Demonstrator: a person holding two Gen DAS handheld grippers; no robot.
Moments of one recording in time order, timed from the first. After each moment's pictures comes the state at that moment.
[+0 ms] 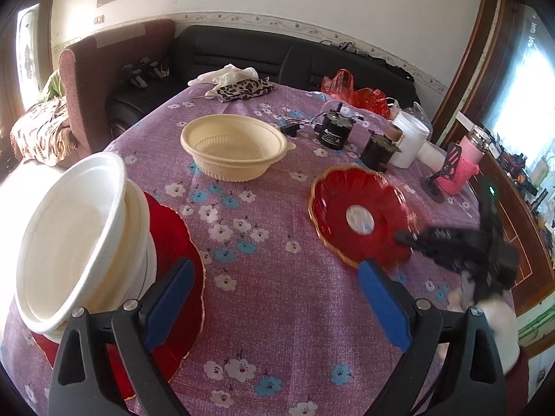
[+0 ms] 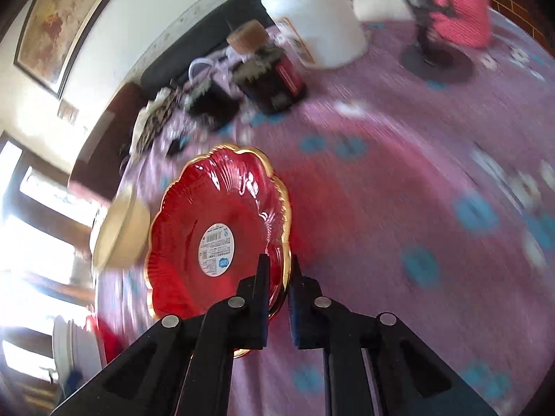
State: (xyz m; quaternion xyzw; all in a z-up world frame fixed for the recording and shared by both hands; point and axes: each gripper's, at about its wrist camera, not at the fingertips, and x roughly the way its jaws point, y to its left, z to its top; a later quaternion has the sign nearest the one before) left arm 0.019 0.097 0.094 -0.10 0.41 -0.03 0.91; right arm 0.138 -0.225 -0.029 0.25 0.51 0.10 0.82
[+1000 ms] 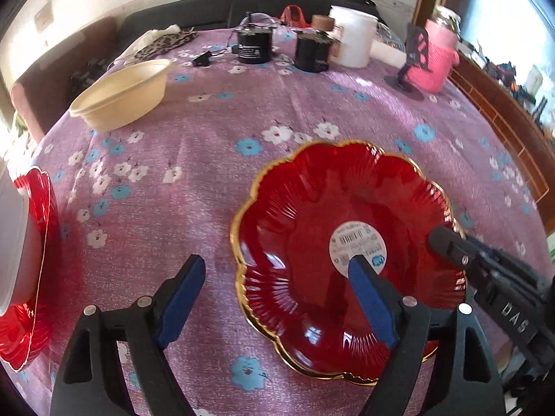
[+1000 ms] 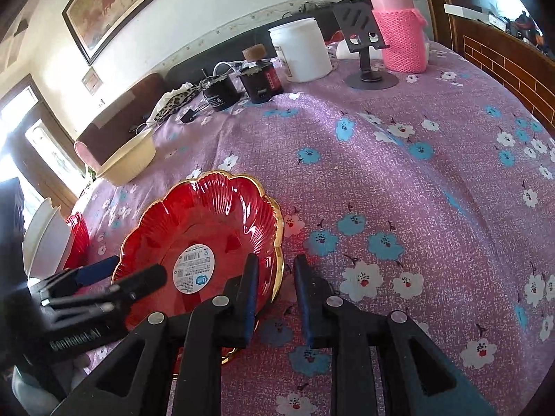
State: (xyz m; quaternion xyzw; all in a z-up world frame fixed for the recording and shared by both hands) left arm 0.027 -0.024 0.016 0.02 0.49 -0.08 0.87; right arm 0.005 -0.263 -0.032 0.15 0.42 0.10 0.89
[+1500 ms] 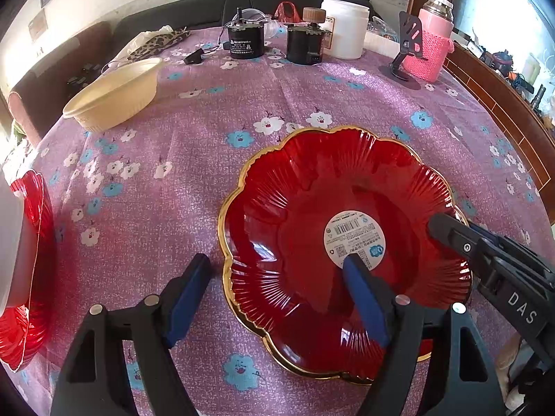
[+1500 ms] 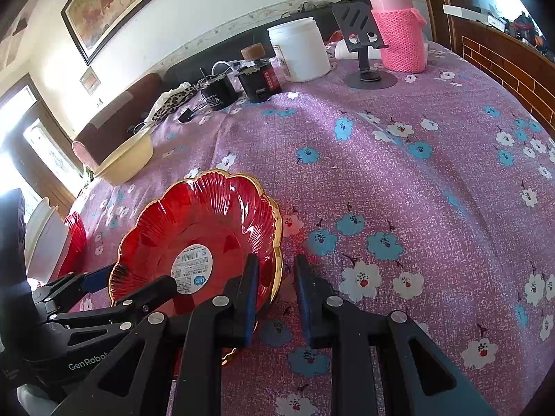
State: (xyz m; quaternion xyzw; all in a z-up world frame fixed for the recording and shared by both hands) left arm 0.026 -0.029 0.010 0.03 0.49 -0.08 0.87; right arm 0.004 -0.261 -0.032 0.15 0.42 0.10 0.89
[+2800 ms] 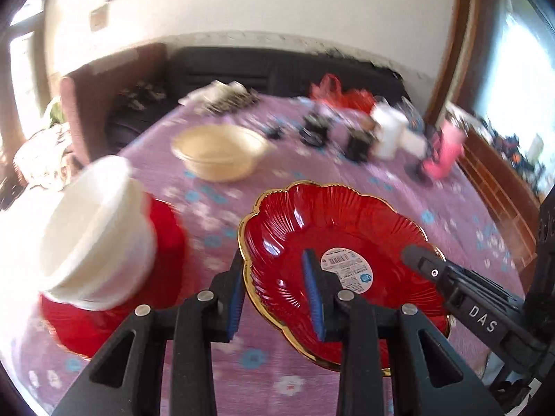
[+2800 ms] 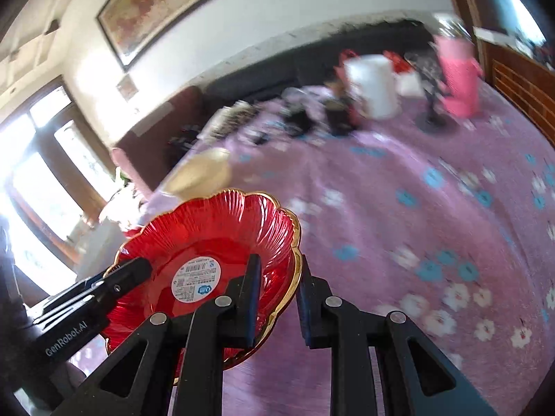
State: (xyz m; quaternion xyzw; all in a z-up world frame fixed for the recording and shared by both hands) left arm -0.023 0.077 0.105 -0.06 0.37 -0.02 0.93; right arm -0.008 -0.176 0.043 0.15 0.37 0.17 0.90
